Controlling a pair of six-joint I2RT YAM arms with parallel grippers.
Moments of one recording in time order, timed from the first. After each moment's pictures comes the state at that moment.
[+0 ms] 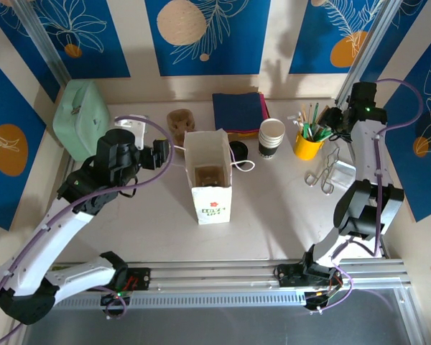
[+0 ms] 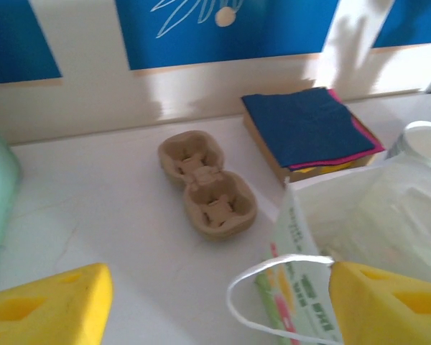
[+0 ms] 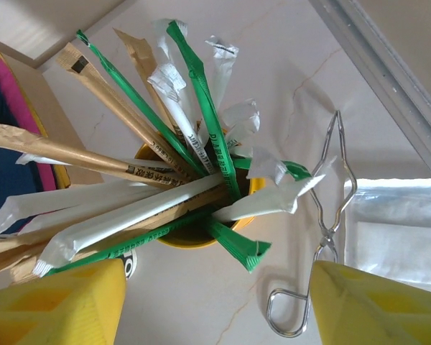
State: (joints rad) left arm -0.63 1.01 1.28 -0.71 -0.37 -0.22; right arm -0.26 1.67 1.63 -0.91 -0.08 0.34
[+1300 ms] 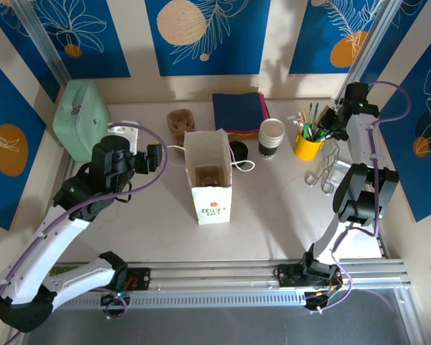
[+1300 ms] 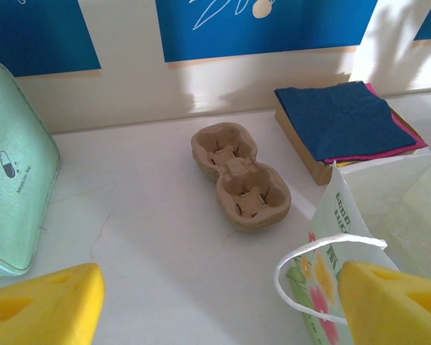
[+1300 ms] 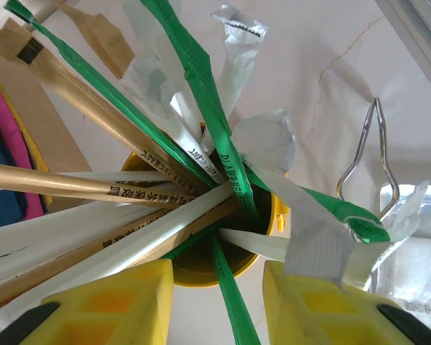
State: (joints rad) left arm -0.61 0.95 1.22 -0.72 -0.41 -0.21; right arm -0.25 1.81 1.68 -0.90 -0.12 0.34
